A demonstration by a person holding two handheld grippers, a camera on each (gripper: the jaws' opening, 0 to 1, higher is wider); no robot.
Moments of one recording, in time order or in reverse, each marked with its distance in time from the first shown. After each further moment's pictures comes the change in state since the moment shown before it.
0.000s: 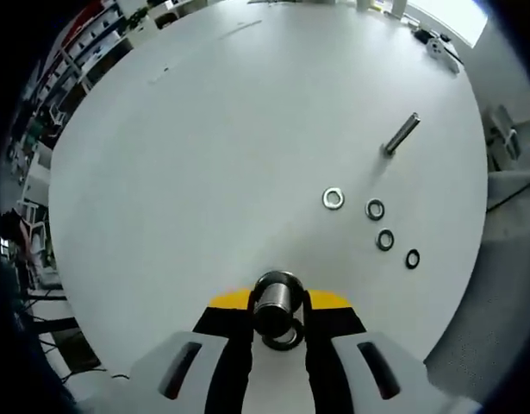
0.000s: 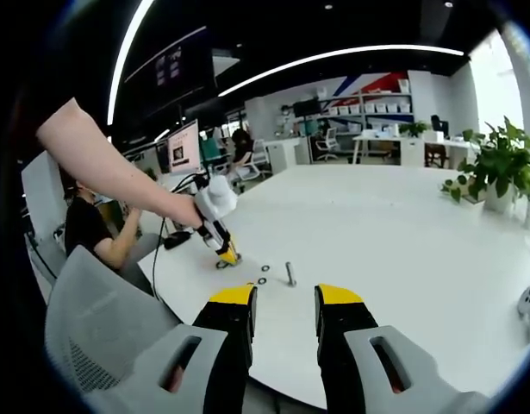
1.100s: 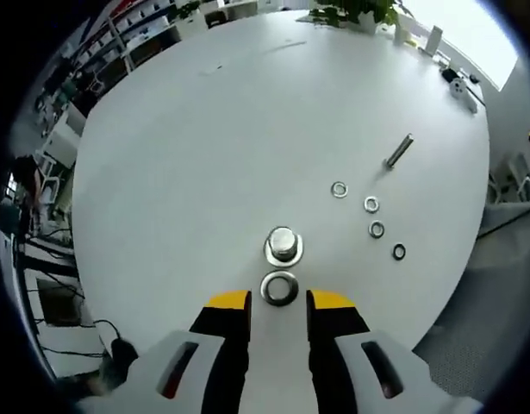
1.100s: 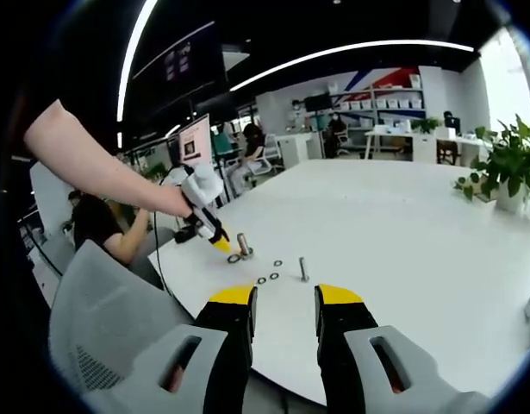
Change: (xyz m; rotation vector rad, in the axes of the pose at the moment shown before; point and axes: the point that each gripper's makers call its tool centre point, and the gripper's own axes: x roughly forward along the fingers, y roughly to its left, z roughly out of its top) left arm -0.041 0.001 -0.034 -0.203 -0.086 0.062; right arm 0.004 0.014 -0.005 -0.013 0.032 0.068
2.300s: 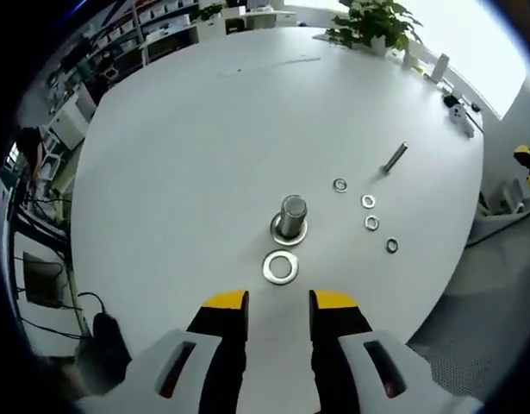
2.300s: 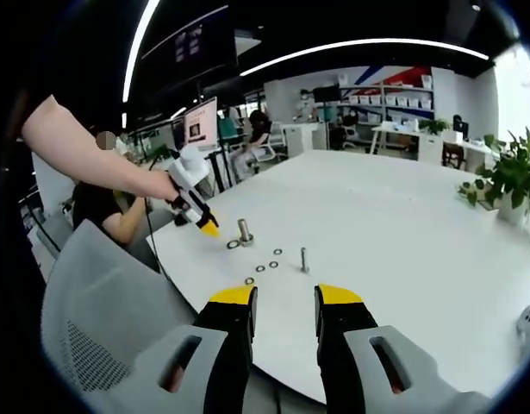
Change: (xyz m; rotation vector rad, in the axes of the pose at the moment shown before) left arm -0.003 0.014 -0.022 -0.098 -0.081 -0.044; right arm 0.004 0.004 -0.009 -0.069 0.060 -0.004
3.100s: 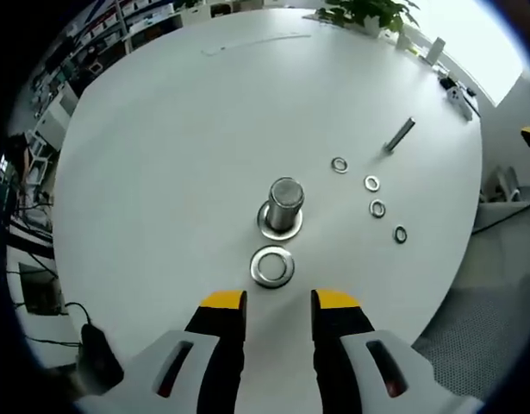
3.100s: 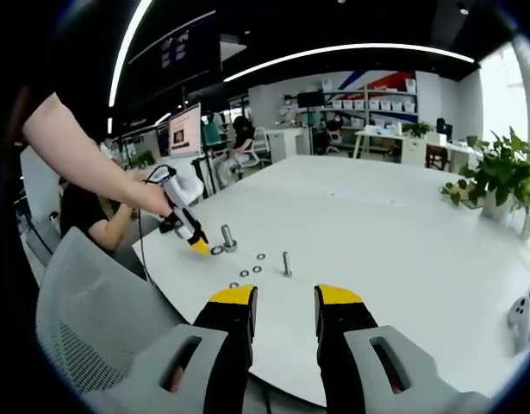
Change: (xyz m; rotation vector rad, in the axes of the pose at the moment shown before) left arm 0.032 -0.009 -0.007 0.043 0.094 -0.042; right arm -0.007 -0.017 0.003 0.023 -0.029 -0.085
